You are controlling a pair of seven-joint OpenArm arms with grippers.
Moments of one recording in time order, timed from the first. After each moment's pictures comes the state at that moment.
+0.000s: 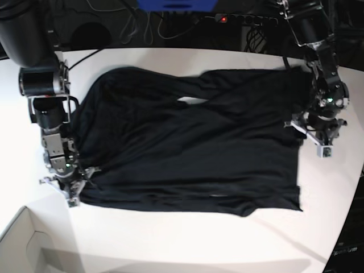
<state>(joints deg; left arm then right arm) -1.3 -10.2 -25.3 81.8 -2.1 -21.8 31.9 36.2 15.1 -1.7 26.0 -10.6 3.9 -8.5</state>
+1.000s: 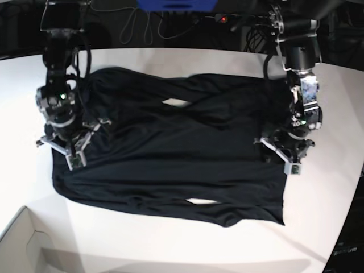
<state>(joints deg) -11.8 -10.5 -14.3 58.5 -3.3 -21.9 18.4 -5.1 6.7 10.2 103.2 -10.2 21.7 -38.6</state>
